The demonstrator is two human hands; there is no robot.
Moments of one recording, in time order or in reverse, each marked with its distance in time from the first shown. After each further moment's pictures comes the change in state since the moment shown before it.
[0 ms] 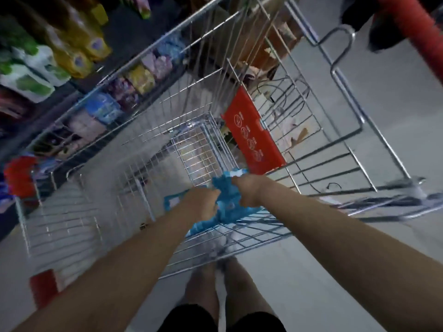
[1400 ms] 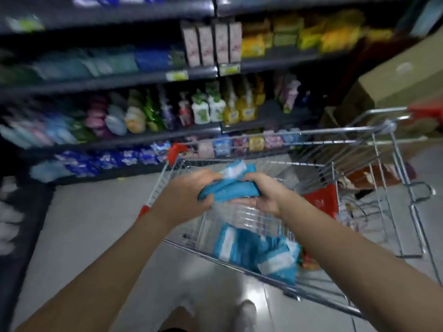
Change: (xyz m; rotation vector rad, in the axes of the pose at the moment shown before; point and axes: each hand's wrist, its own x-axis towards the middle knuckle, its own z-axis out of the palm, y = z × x) left_hand -0.277 -0.018 -0.051 -0.370 1.061 -0.373; right_hand -0.071 -0.155 -0.103 1.384 -0.272 -0.353
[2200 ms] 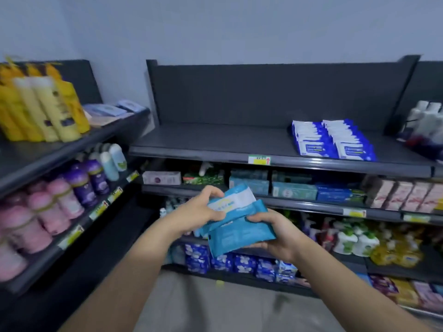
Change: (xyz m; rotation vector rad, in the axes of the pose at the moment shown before) left_hand -0.135 -0.402 -0.450 -0.479 0.146 -0.474; right_hand 0.169 -0.091 0.595 -0.230 -0.421 -0.218
